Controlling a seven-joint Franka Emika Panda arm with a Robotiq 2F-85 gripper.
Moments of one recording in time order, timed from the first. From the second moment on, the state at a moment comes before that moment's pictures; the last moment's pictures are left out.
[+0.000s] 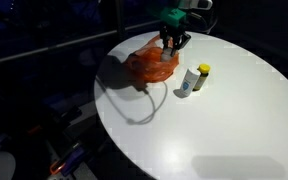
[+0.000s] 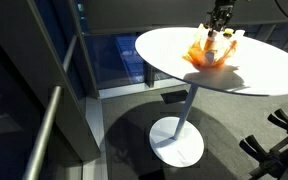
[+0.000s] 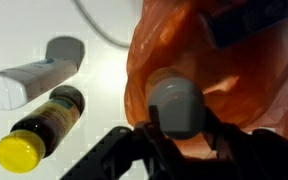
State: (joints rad) arm -0.12 0.56 -0.07 -1.62 0.07 2.13 -0.01
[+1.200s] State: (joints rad) arm -0.18 0.45 -0.12 -1.48 0.07 1.92 0.02
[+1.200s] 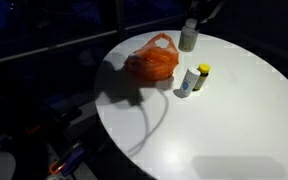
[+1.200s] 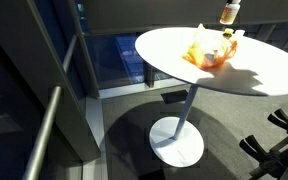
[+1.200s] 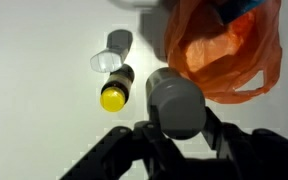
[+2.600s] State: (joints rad) arm -0.21 0.57 -0.12 -1.44 0.07 1.93 0.04
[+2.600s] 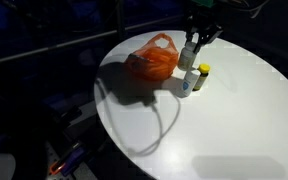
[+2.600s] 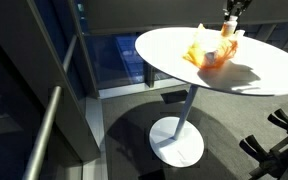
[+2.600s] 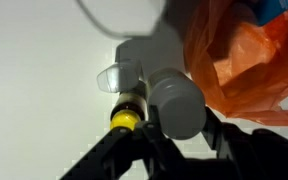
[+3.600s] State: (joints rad) arm -0.20 0.70 -0.10 -1.41 0.07 2.04 0.04
